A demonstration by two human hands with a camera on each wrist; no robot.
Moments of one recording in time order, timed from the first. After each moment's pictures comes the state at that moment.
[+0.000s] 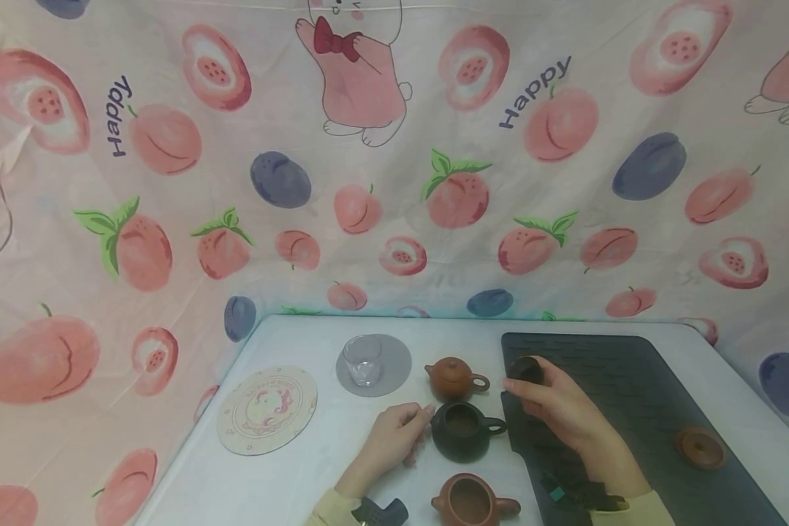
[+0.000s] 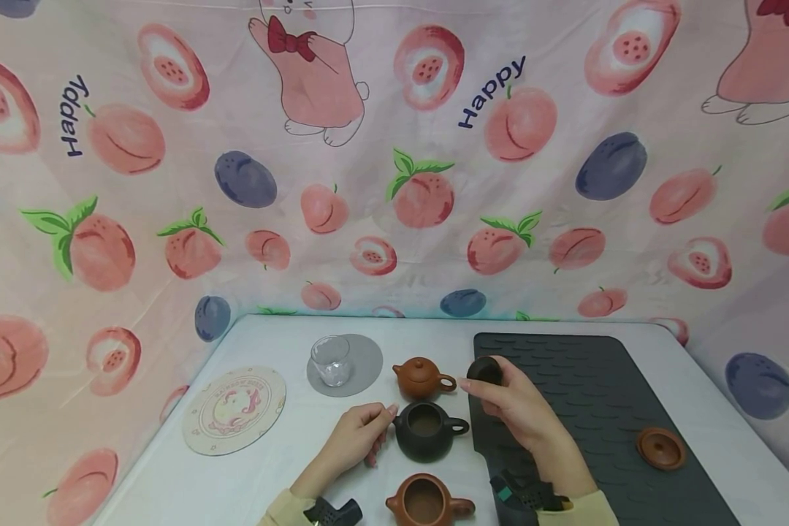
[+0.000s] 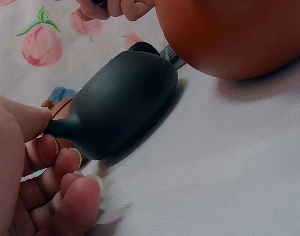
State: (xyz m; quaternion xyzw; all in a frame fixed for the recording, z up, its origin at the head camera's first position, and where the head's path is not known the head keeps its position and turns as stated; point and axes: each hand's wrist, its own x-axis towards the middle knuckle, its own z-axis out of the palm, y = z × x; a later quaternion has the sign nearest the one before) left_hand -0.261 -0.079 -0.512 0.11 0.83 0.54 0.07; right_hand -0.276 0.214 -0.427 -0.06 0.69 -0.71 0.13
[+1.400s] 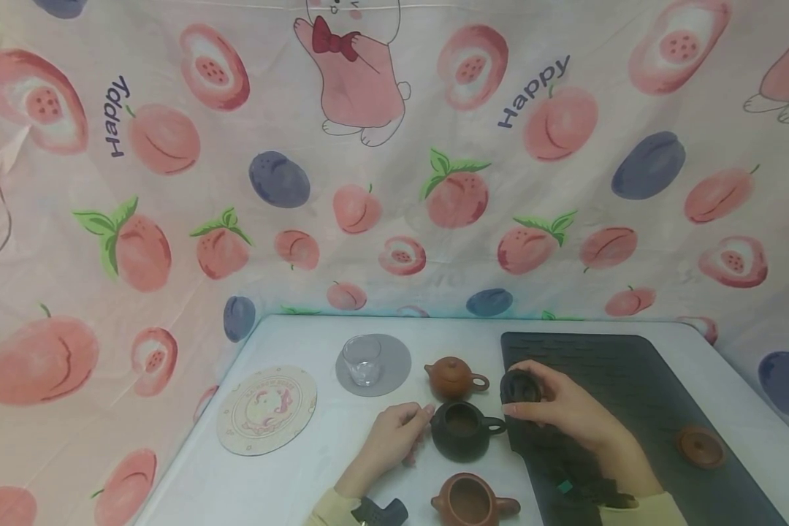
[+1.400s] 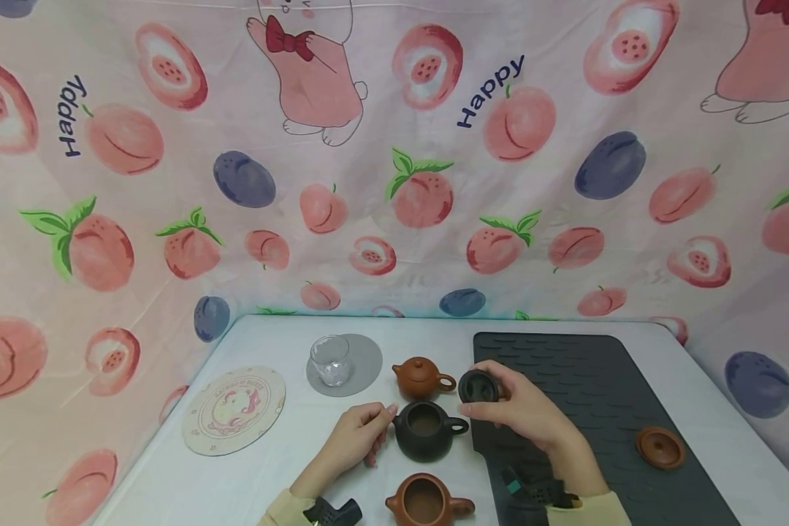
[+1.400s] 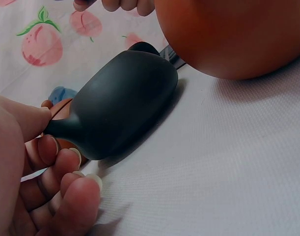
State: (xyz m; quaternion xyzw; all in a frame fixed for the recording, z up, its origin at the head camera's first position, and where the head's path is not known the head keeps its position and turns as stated) left_hand -0.259 -0.078 -0.509 0.11 0.83 0.55 0.06; right_hand -0.274 0.232 -0.425 -0.18 0.79 -0.58 0.14
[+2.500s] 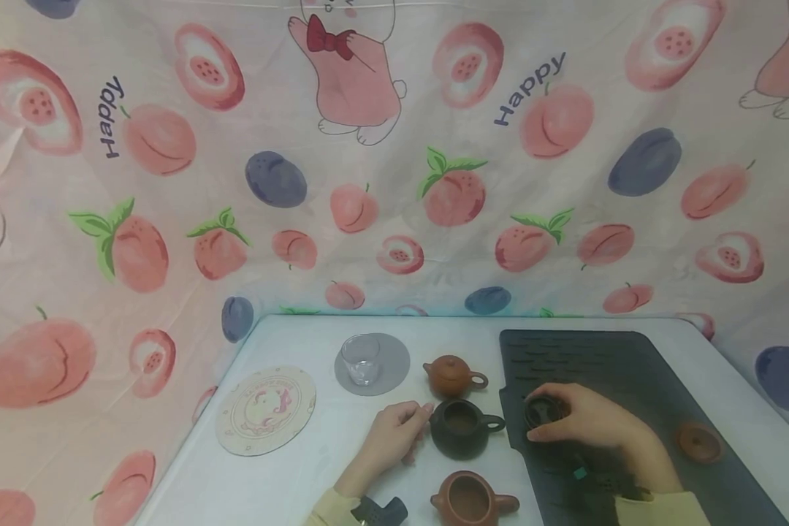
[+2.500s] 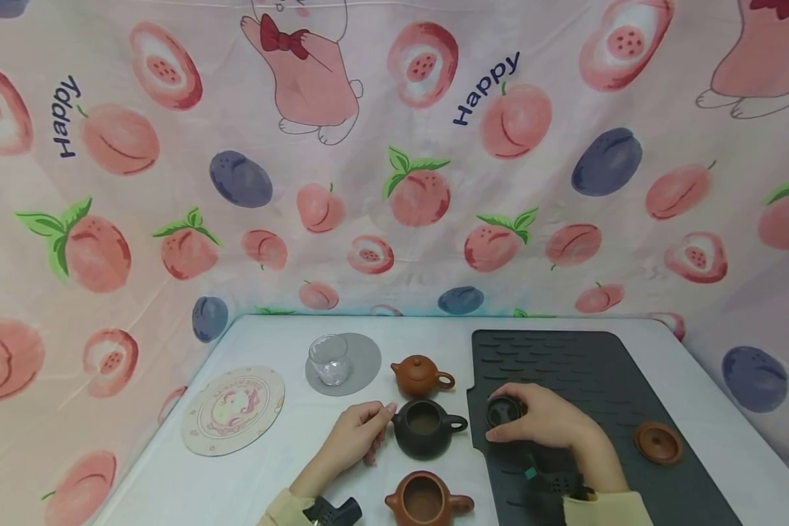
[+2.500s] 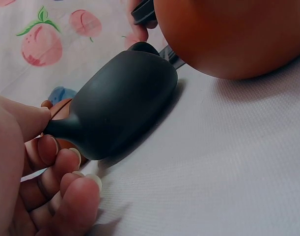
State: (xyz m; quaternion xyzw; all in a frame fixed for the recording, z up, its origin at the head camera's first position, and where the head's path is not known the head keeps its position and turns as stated) left_hand -0.259 -0.077 -0.508 0.10 0.83 0.54 0.07; right_hand -0.276 0.268 -0.428 -0.21 0.91 -0.33 0.14
